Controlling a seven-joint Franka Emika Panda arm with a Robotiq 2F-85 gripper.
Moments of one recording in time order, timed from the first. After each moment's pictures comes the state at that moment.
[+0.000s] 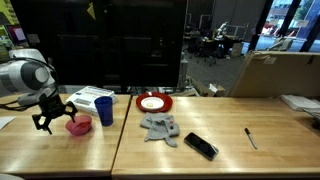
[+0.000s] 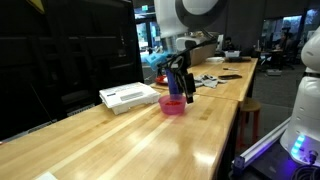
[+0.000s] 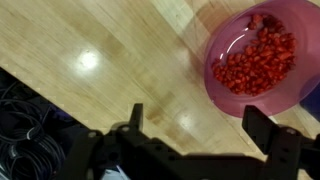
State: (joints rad) arm 0.04 -0.36 0.83 -2.52 0.21 2.16 2.60
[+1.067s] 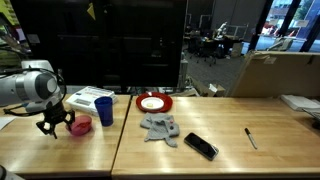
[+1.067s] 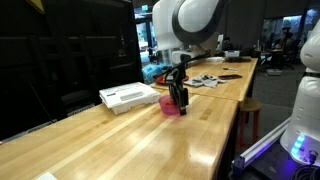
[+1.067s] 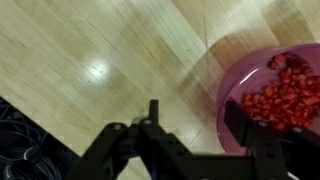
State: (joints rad) arm 0.02 -0.20 0.85 -2.52 0.19 2.32 2.60
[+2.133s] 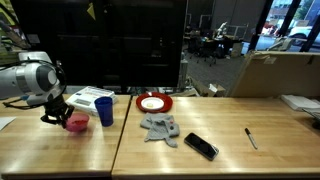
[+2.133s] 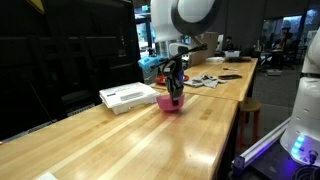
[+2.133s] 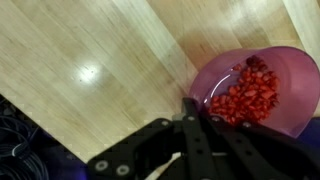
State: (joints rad) arm 0.25 -0.19 0.60 -2.49 0.11 2.30 2.59
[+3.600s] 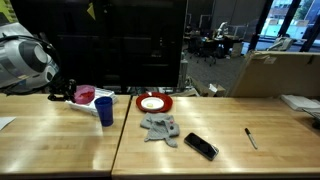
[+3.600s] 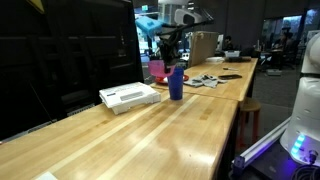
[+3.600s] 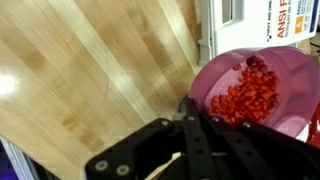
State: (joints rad) arm 0.29 -0.43 0.51 -2.49 -0.08 2.35 2.56
